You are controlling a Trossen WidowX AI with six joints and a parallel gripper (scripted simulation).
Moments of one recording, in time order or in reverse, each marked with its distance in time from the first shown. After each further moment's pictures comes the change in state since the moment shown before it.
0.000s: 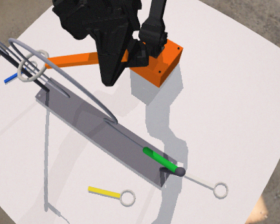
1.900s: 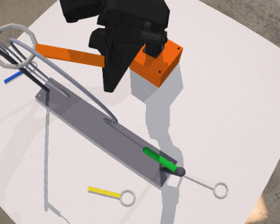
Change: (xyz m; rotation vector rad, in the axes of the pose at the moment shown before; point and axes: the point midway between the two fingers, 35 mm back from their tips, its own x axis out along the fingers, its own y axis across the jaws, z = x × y) arm -0.001 -0.021 0.006 -0.613 -0.074 -0.347
